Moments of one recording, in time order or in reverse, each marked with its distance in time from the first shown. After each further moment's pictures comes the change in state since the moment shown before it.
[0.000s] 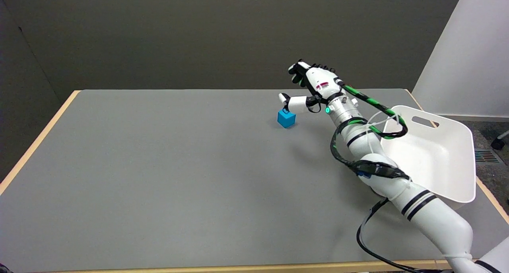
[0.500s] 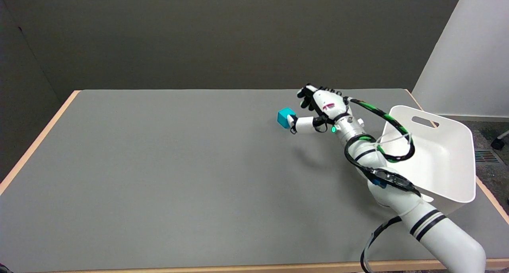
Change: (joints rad) arm -0.127 -0.018 0.052 -0.054 0.276 -0.020 -0.285
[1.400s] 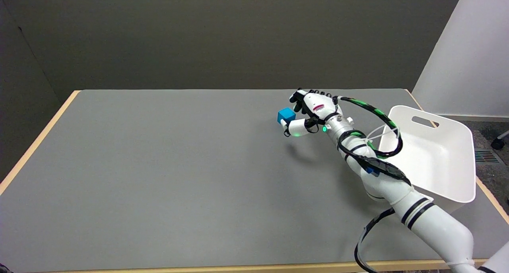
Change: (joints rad) arm 0.098 0.020 -0.096 0.102 0.144 -0.015 -0.130
